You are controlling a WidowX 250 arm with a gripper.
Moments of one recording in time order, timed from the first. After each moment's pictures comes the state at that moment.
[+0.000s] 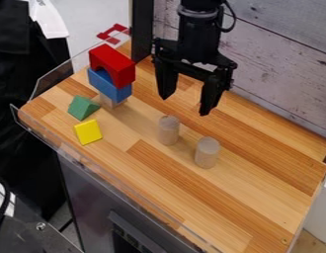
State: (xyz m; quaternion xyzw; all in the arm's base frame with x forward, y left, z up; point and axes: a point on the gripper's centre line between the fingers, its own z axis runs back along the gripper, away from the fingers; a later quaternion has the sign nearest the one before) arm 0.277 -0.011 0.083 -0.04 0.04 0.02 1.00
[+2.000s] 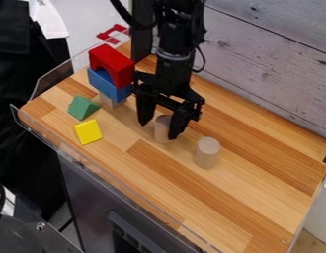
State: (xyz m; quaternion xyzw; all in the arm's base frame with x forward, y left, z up) arm 0.273 0.016 0.019 0.00 0.07 0.04 1.00
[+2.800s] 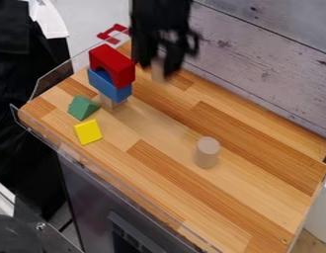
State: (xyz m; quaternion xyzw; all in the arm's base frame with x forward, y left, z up) arm 0.316 0.078 0.098 -0.01 0.03 0.05 1.00
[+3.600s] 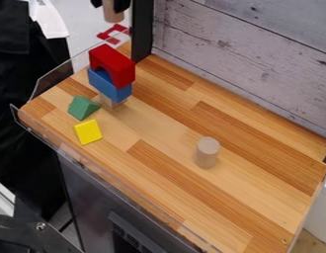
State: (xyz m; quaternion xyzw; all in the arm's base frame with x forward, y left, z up) arm 0.318 0.156 0.121 -0.02 0.07 0.08 0.99
